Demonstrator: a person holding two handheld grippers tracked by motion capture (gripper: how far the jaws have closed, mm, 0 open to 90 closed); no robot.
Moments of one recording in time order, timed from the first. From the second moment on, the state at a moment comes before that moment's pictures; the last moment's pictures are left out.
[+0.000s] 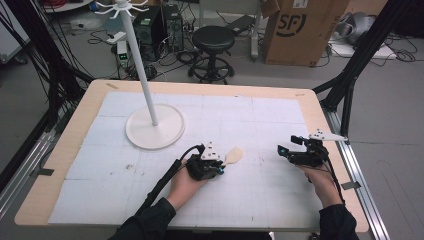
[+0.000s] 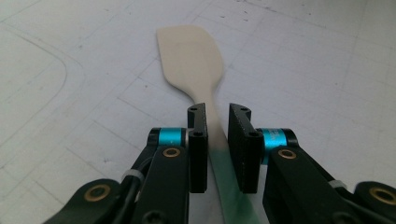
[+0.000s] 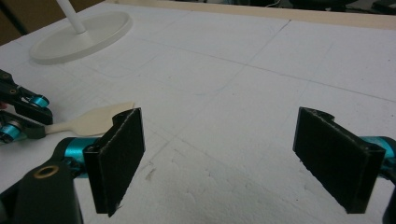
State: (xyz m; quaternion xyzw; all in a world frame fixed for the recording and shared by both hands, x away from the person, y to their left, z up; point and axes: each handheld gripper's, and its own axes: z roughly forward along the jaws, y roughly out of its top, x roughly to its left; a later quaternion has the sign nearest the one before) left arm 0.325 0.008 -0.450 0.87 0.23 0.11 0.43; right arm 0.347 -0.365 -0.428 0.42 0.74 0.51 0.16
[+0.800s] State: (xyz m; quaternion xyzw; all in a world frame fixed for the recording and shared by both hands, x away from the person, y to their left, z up) left arm 0.367 -0.006 -0.425 0.89 0.02 0.00 0.46; right arm 0.346 -0.367 -0.426 0.42 0.73 0.52 0.16
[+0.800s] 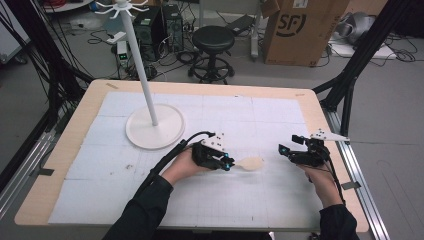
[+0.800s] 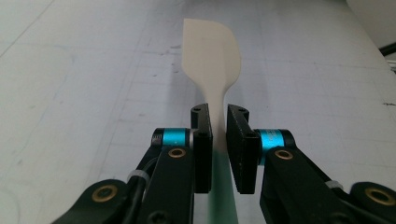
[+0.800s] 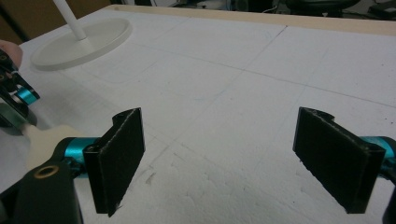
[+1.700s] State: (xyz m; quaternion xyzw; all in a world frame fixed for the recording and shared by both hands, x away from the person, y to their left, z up) left arm 0.362 0.058 -0.376 0.81 0.16 0.09 0.55; right arm 0.345 -0.362 -0.427 0.41 0.74 0.52 0.16
